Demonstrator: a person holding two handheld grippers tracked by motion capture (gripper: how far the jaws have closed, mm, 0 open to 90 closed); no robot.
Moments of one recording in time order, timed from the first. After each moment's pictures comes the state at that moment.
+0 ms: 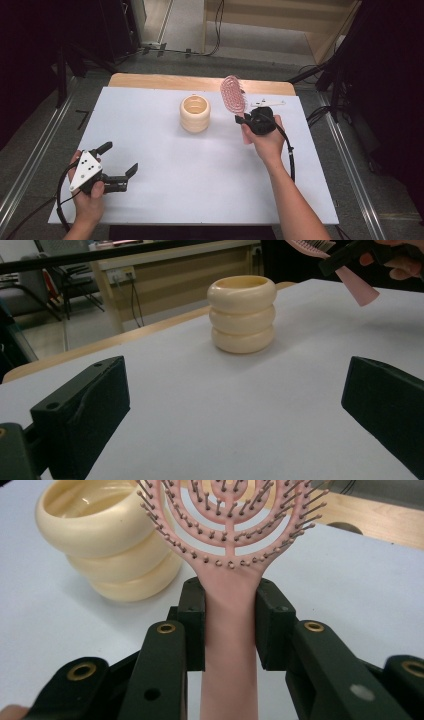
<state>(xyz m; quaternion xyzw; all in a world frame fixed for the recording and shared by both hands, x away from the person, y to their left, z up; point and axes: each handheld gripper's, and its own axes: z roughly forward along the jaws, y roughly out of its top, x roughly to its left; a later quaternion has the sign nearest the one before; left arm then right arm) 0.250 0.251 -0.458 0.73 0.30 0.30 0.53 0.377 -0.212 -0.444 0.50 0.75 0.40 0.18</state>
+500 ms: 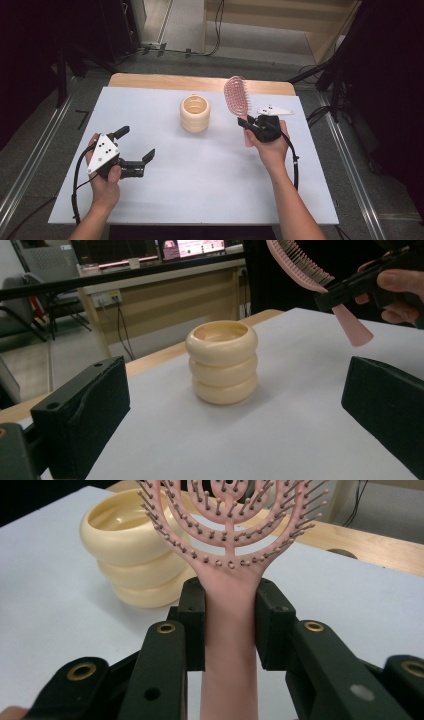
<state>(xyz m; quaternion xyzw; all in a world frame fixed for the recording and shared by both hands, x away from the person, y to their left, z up) 0.273 0.208 -0.427 0.72 0.27 0.30 0.56 0.350 -0.220 -0.442 0.47 0.73 0.45 0.20</state>
